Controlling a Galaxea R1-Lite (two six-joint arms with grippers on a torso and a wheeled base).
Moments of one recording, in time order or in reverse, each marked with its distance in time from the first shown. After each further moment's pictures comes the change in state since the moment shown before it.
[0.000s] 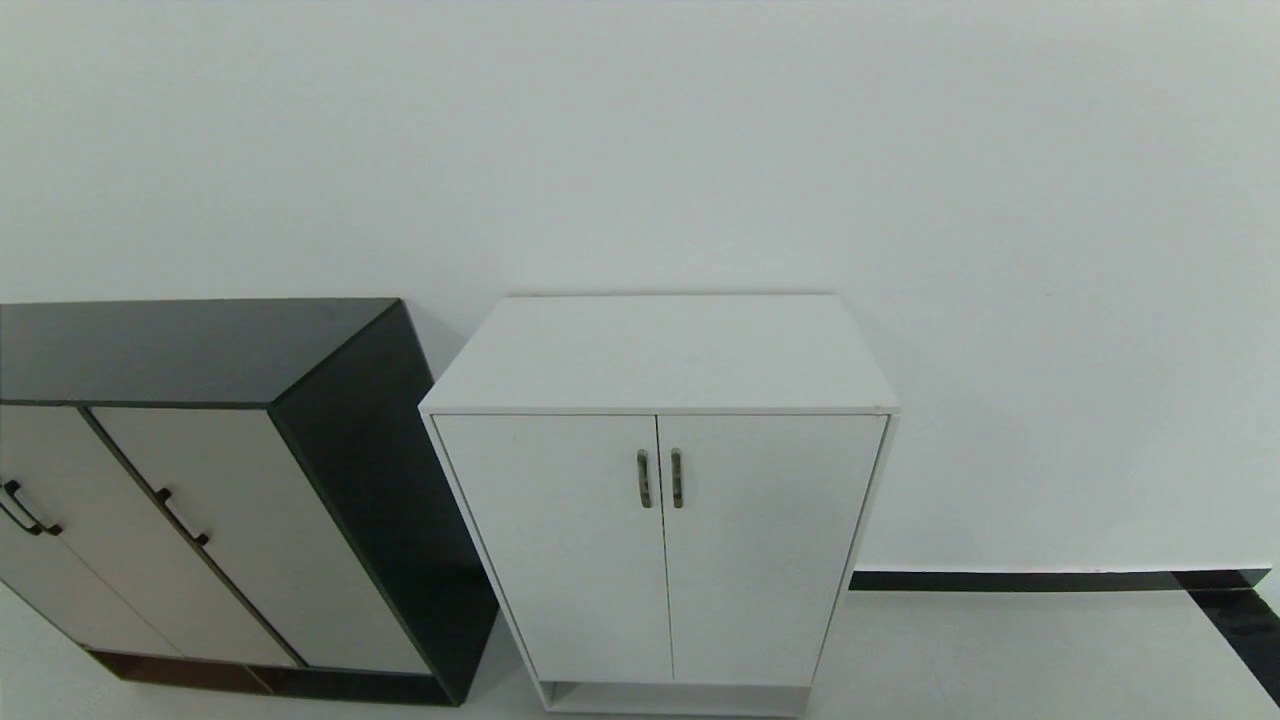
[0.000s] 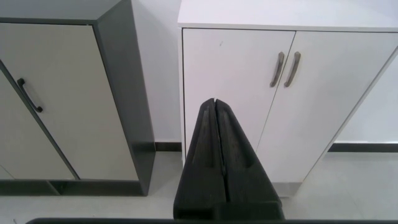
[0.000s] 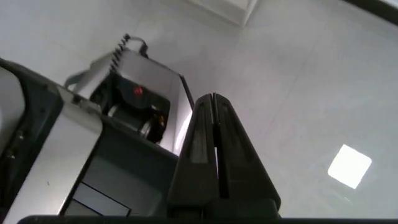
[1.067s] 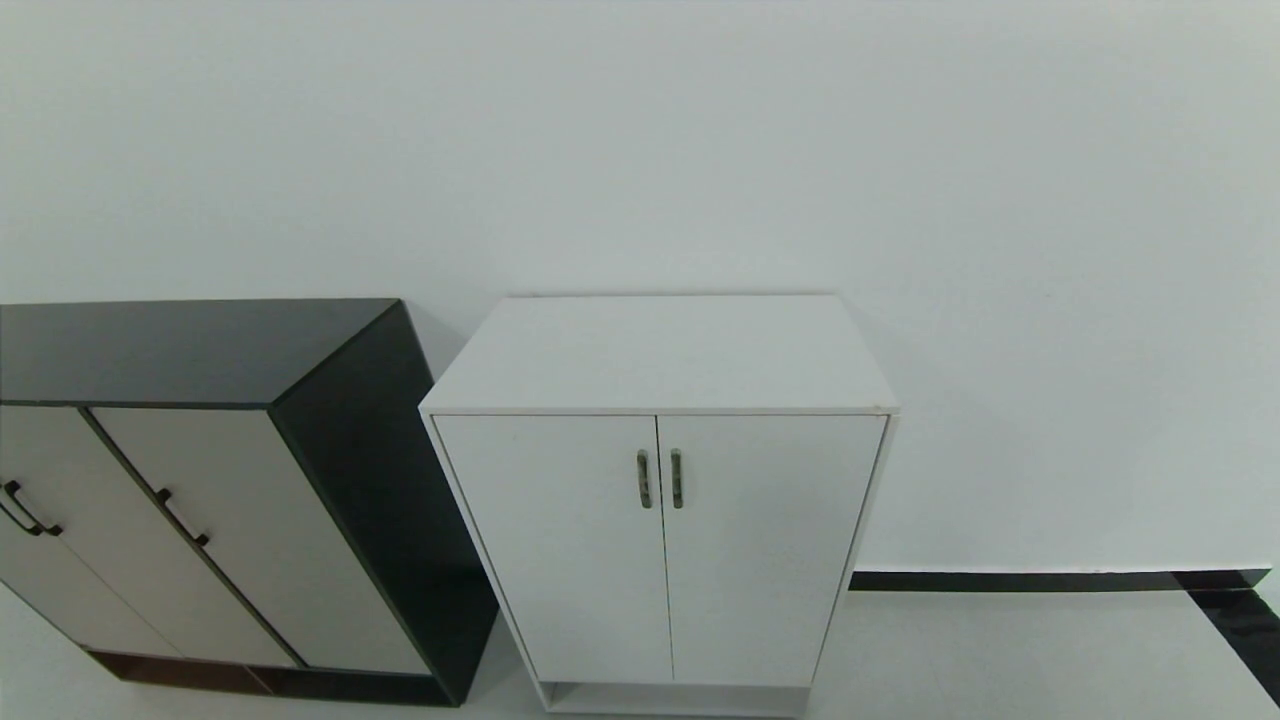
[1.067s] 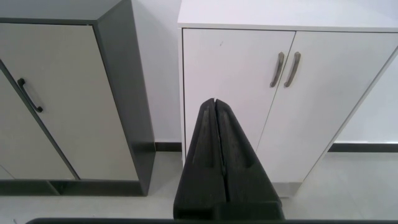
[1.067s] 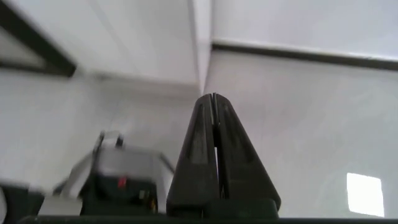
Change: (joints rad) left arm 0.000 0.000 0.000 0.000 0.000 0.000; right arm -0.298 -0.389 0.000 0.052 -0.056 0.051
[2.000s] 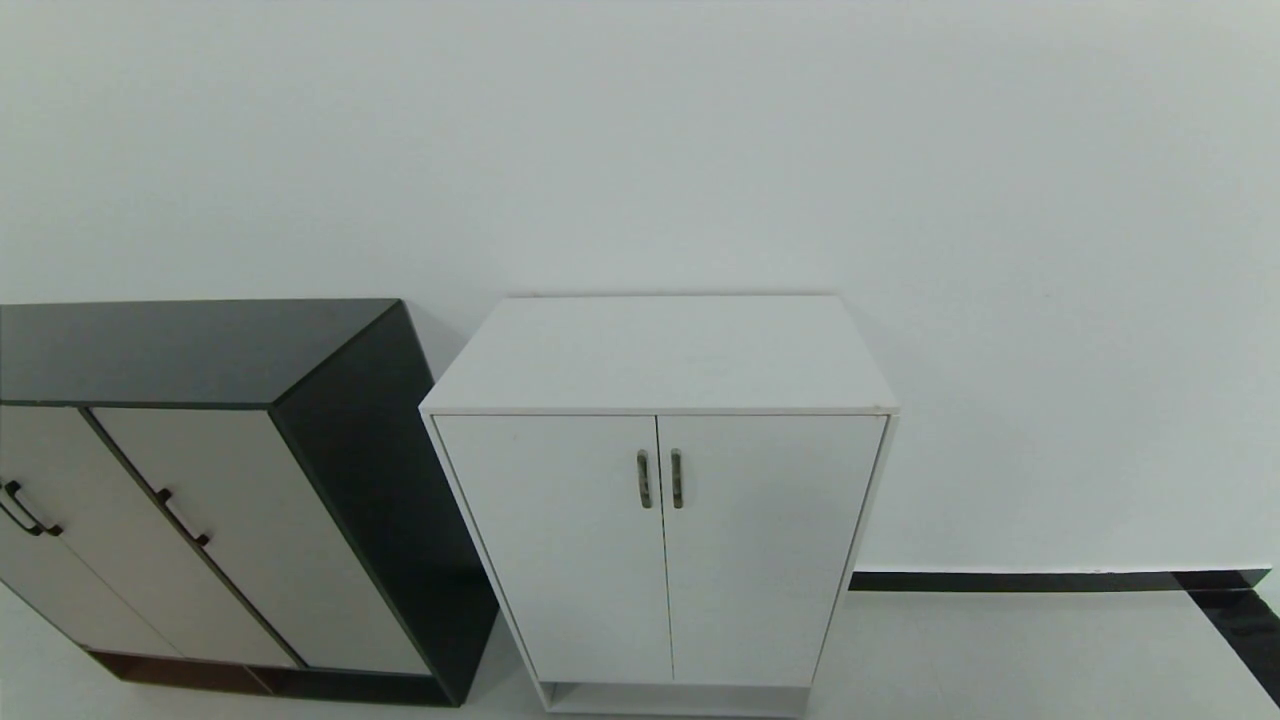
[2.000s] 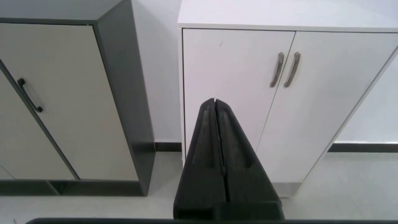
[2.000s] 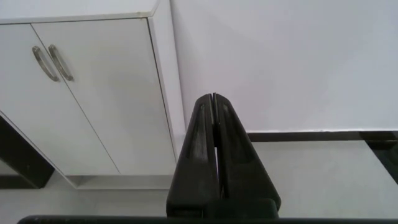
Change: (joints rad) left arm 0.000 0.000 0.000 0.000 0.000 0.000; right arm -0.100 -0.418 0.000 -0.001 0.000 0.002
